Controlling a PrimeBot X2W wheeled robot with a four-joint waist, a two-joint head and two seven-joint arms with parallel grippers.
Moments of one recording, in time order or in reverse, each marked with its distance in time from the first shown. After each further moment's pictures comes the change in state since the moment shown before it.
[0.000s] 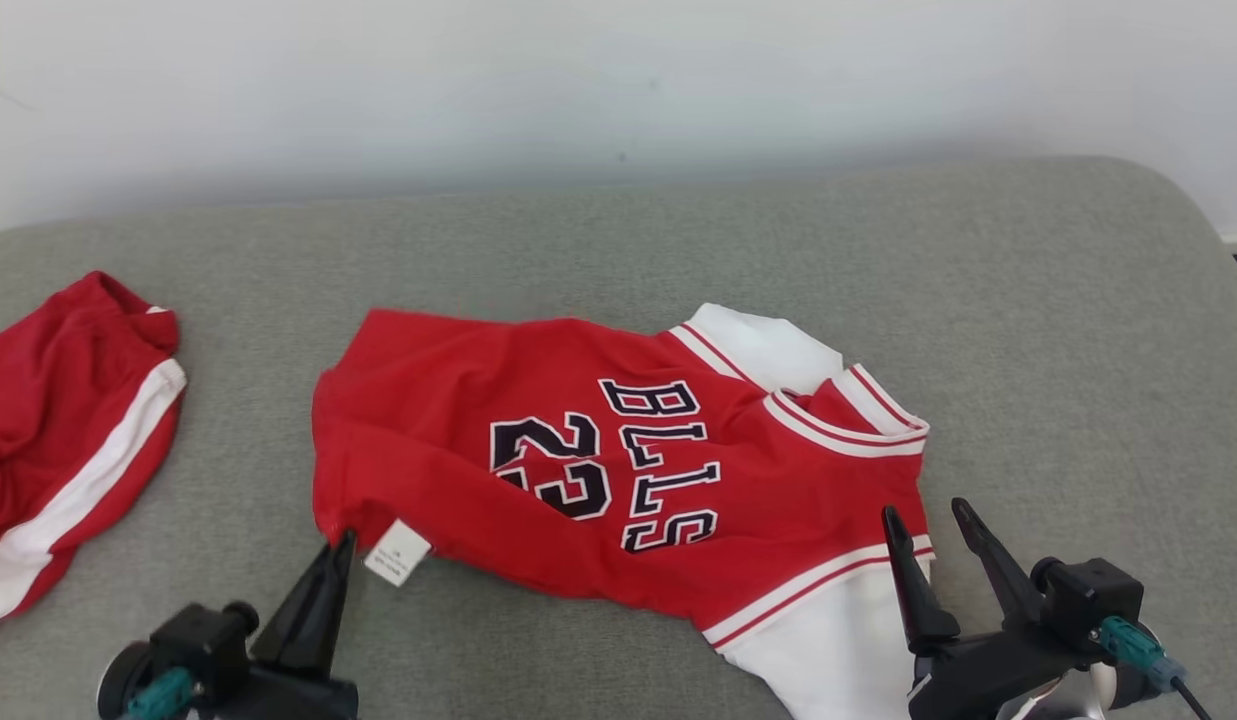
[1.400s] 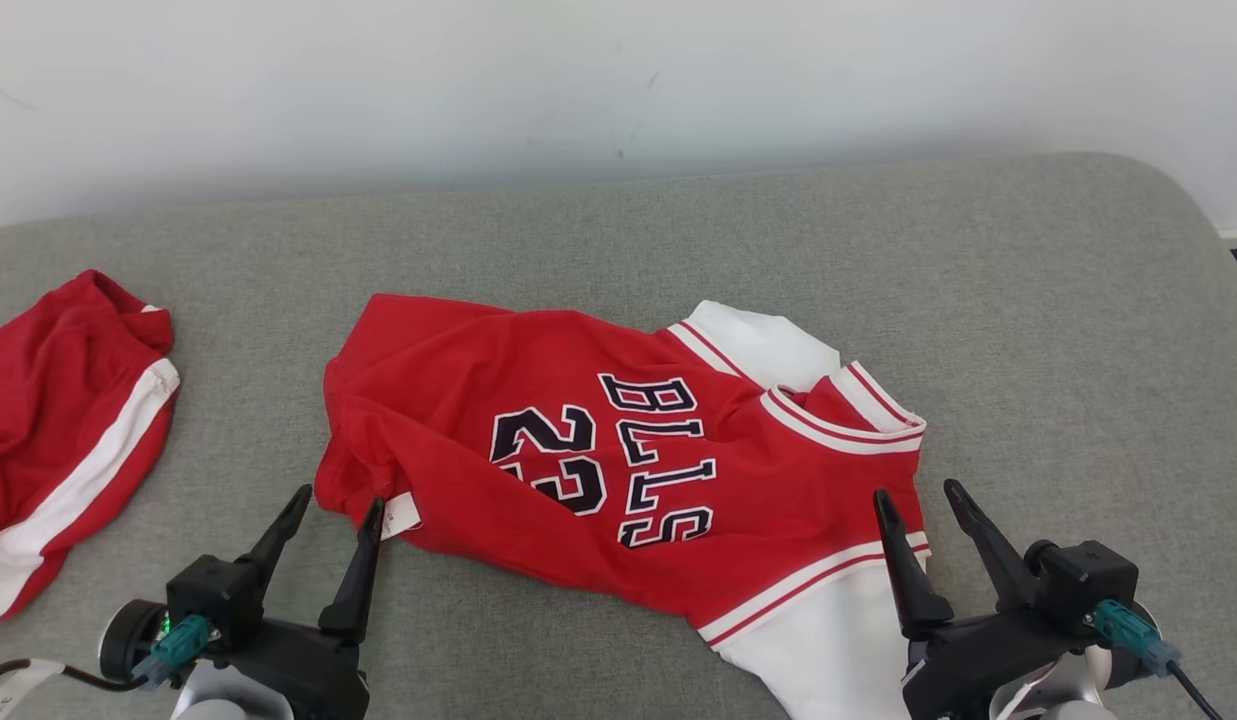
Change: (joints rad) left arm -0.089 0.010 -0.051 0.088 0.008 0.056 0.000; right arm -0.016 -0.006 0.011 -0.017 -0.006 0.000 0.012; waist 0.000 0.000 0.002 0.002
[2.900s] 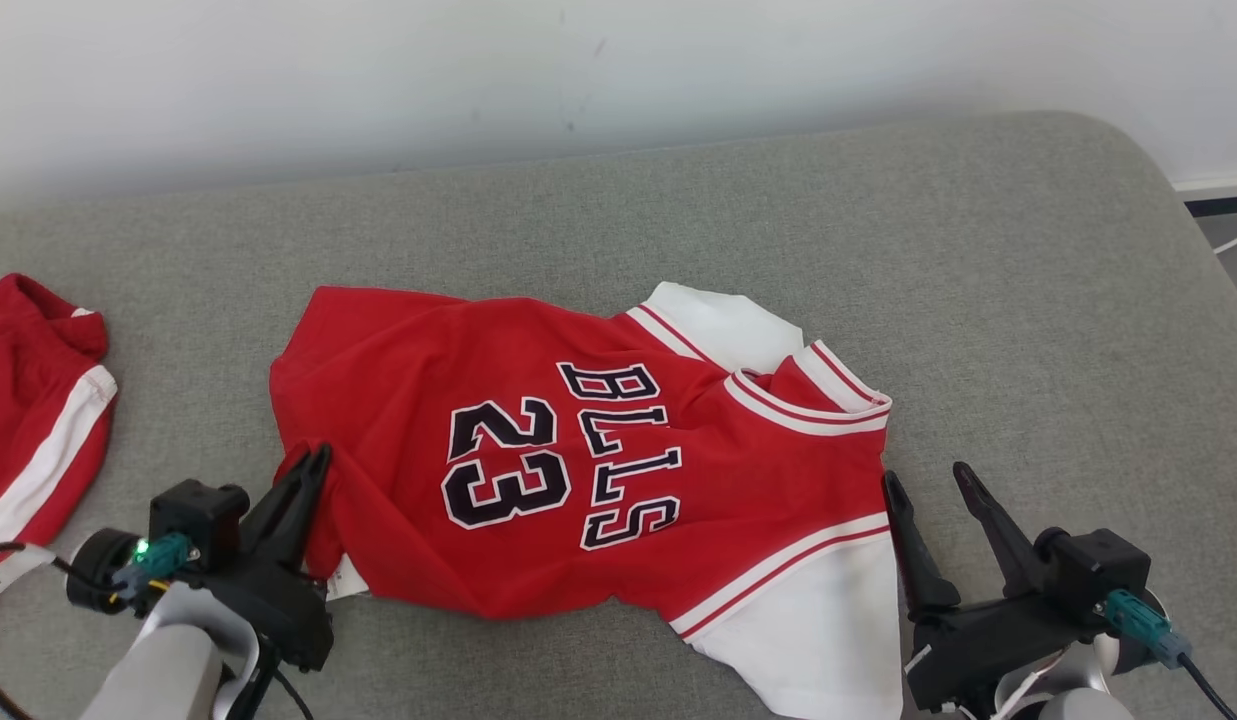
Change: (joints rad) left arm -0.173 0.097 -0.171 0.148 -0.127 -0.009 0.013; right arm -0.010 0.001 -0.016 -0.013 -0.005 0.000 -0.009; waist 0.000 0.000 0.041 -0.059
